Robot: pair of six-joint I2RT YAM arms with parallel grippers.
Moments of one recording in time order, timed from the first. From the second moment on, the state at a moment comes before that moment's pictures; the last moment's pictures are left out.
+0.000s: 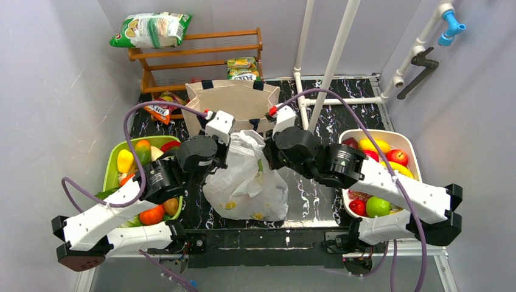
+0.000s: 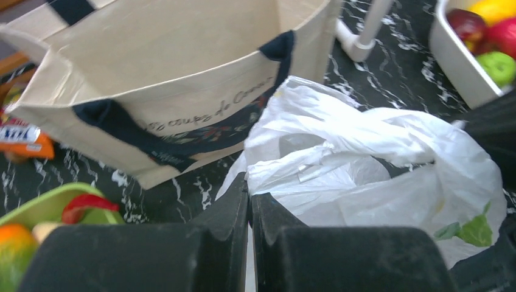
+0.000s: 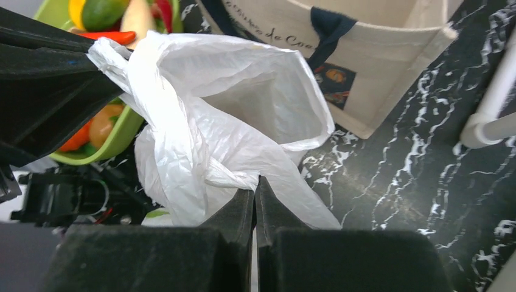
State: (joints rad) left arm -1.06 0.94 1.20 -0.70 -0.57 -0.14; right arm 1.23 1.23 1.41 -0.69 0.42 0.48
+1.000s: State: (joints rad) left arm -1.09 0.86 1.02 -0.83 -0.76 -0.49; right arm 1.03 1.28 1.27 -0.76 0.54 0.50
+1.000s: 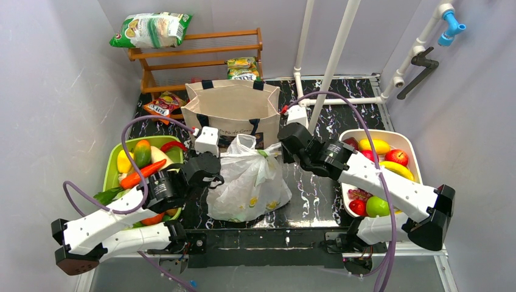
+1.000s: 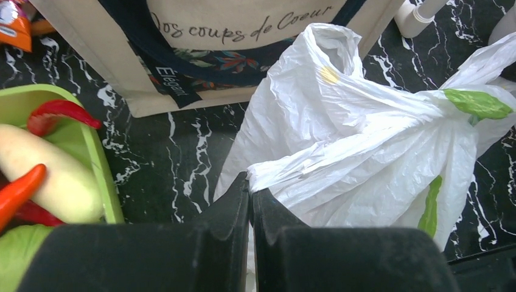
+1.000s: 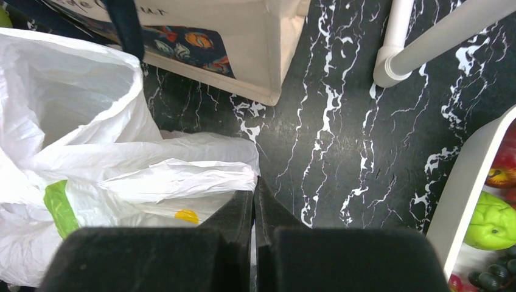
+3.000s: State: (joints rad) left arm -1.03 1.43 1.51 -1.01 0.09 -0.02; right arm 0.85 1.10 1.04 -0.86 0.23 0.30
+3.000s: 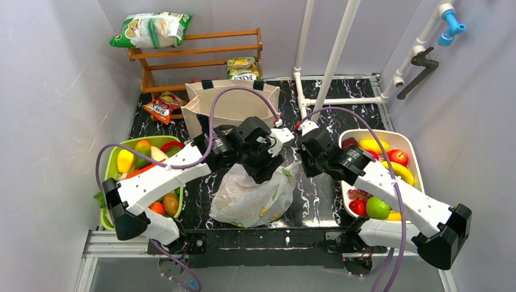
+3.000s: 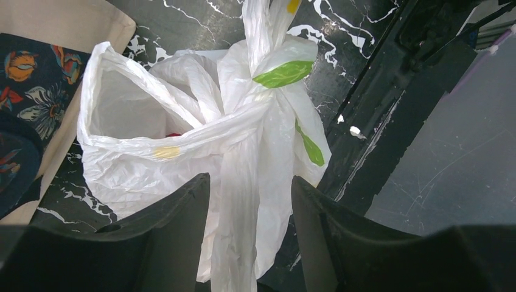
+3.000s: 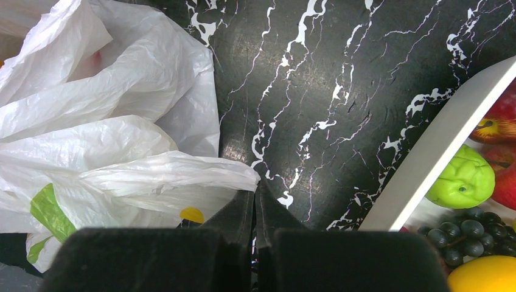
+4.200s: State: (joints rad) left arm -1.03 1.42 1.48 -1.03 0.04 -0.01; right arm 0.85 1.12 1.04 -0.86 0.22 0.30
